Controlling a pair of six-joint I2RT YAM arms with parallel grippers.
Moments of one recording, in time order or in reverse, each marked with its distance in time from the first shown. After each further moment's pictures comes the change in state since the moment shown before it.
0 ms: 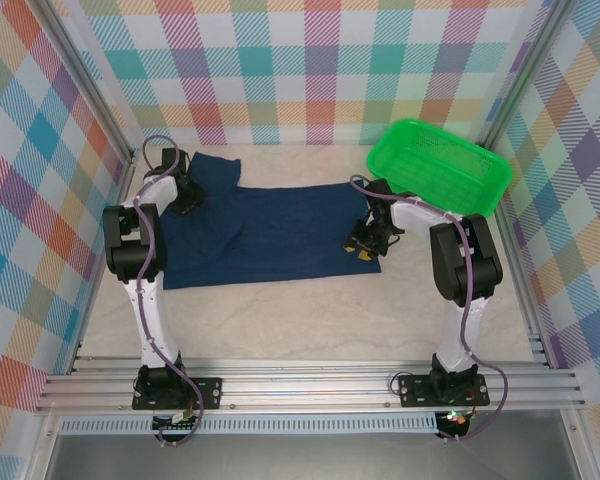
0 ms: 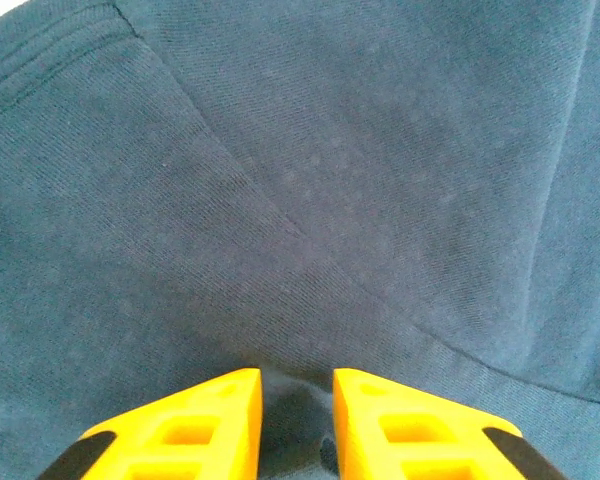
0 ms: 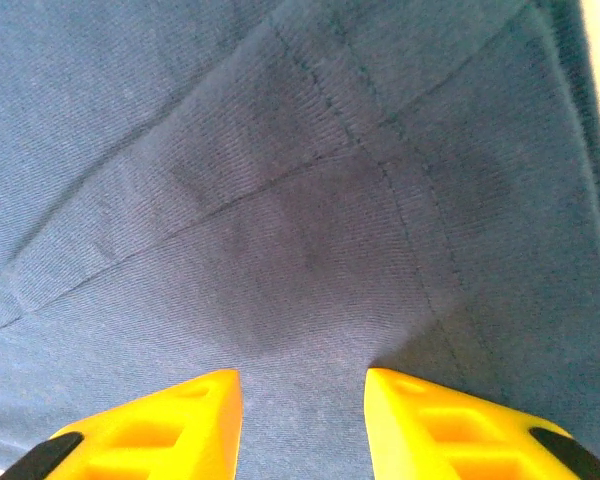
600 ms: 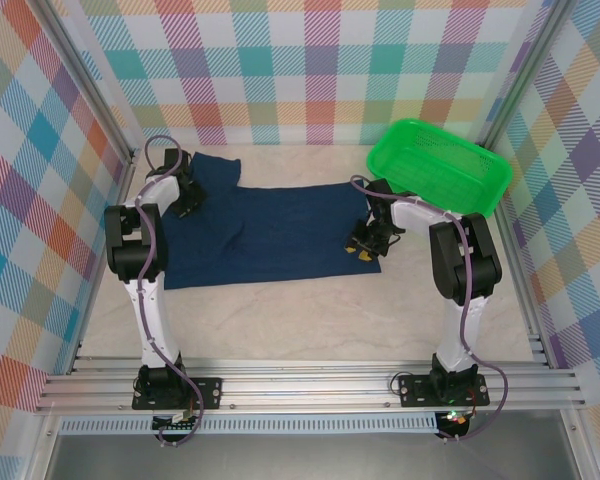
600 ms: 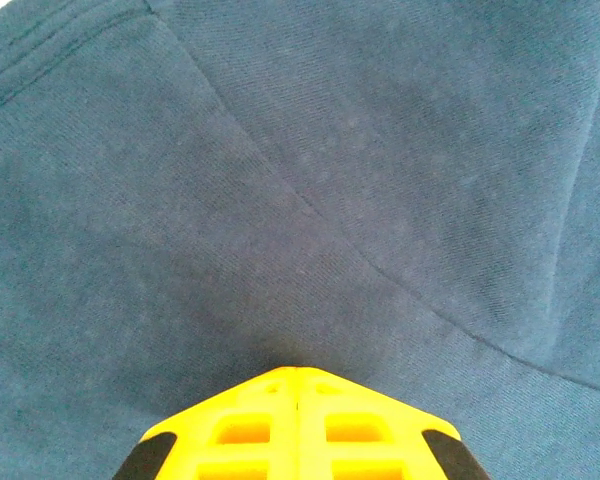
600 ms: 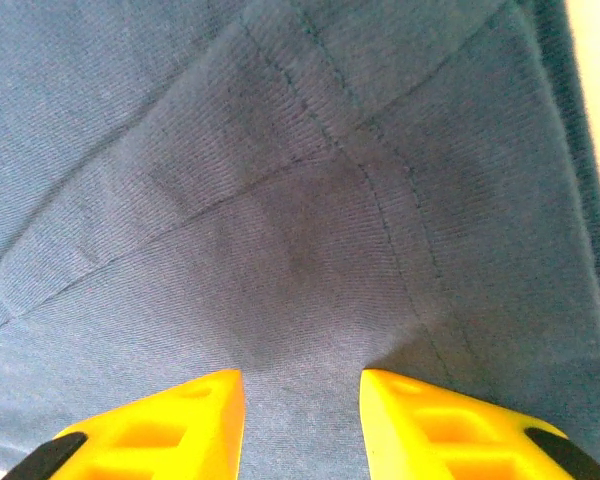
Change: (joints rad) left arm -0.013 -0.003 0.000 -0.028 -0.047 0.003; right arm -0.001 0.013 0.008 -0.016 -0.007 0.000
